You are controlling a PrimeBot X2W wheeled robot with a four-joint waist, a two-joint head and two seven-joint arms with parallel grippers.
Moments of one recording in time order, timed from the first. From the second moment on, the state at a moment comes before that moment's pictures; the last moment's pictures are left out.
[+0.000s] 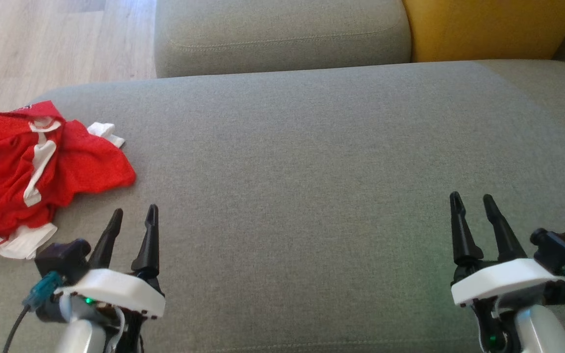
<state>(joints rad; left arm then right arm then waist) -0.03 0.16 -0.19 0.18 -0.46 0.01 -0.14 -0.03 -0.08 0.05 0.21 0.42 0.13 -0.09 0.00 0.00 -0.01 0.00</state>
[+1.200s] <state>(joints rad) -0.03 0.16 -0.21 0.24 -0.18 0.06 -0.25 -0.03 -0.06 0.06 0.19 0.10 0.13 -0.09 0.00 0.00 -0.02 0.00</state>
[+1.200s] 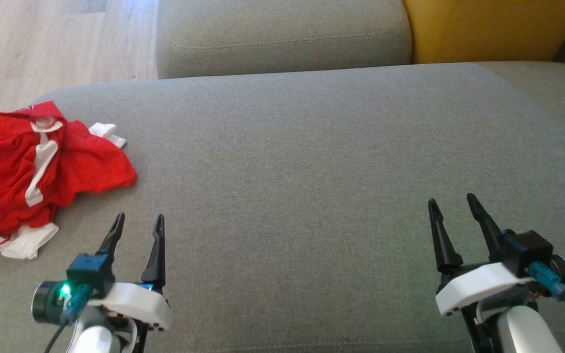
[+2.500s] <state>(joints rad) -0.03 0.12 -0.15 0.28 -0.17 0.03 -0.25 -0.01 -0.05 0.03 0.16 0.12 0.13 -0.09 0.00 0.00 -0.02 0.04</state>
